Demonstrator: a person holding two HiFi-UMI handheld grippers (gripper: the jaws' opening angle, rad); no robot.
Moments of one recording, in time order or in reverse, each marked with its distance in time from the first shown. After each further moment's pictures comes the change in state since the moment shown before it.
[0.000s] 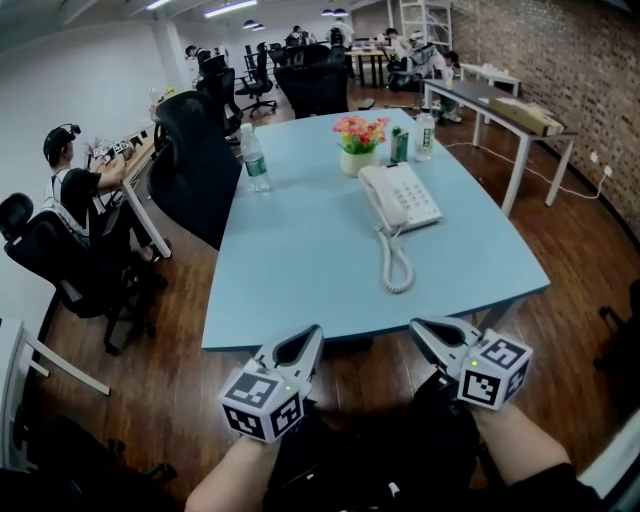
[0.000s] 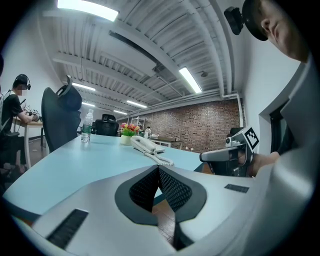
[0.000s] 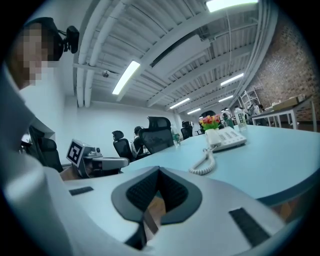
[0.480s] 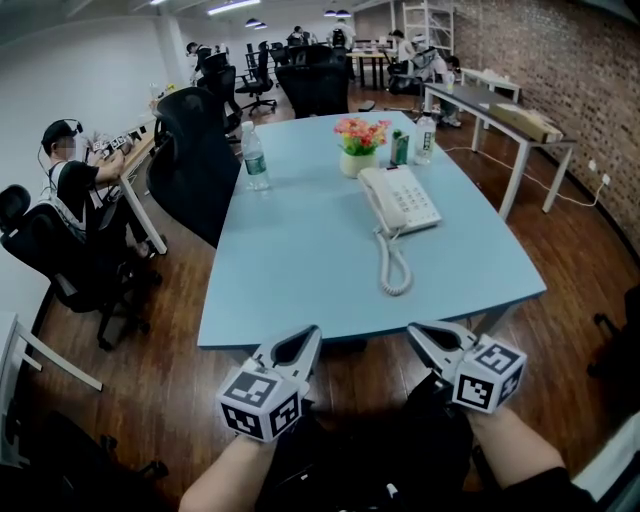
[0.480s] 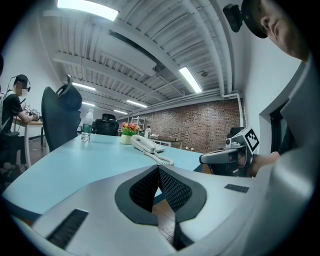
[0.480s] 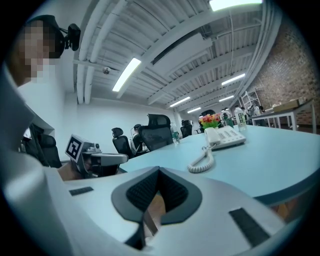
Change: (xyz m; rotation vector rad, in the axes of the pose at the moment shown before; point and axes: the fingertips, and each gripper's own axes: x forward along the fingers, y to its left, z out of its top) left arm 0.001 0.001 -0.002 0.001 0.007 0.002; right arm 0.003 -0.003 -0.009 -0.023 0.021 -0.009
